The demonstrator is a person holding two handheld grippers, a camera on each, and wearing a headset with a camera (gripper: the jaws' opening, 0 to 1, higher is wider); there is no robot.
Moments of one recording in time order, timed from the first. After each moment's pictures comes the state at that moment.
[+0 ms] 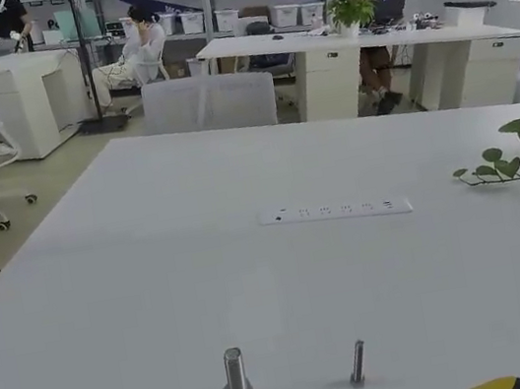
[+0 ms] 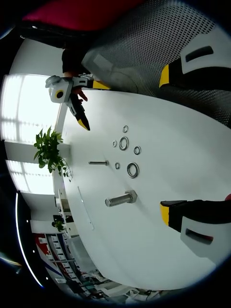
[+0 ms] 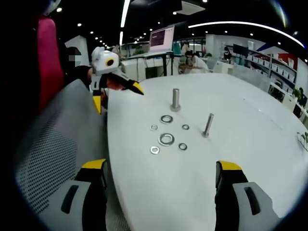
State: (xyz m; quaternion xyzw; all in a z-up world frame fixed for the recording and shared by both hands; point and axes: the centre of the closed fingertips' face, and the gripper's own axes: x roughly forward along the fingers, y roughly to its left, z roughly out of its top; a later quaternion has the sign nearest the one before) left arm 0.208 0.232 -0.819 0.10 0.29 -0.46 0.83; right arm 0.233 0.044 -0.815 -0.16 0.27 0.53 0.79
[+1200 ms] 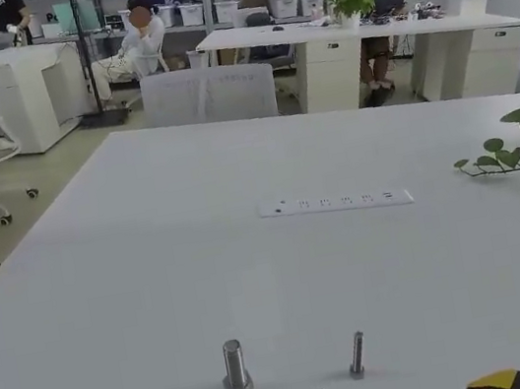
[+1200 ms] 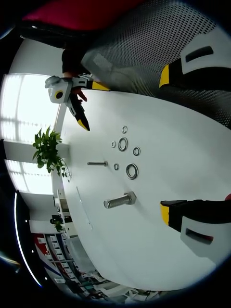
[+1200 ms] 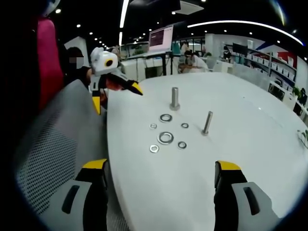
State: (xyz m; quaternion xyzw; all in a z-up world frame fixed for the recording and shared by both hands) left arm 0.207 0.230 -0.822 0.10 0.29 -0.46 0.83; right arm 0.233 0.041 -0.818 -0.15 0.27 0.53 0.79
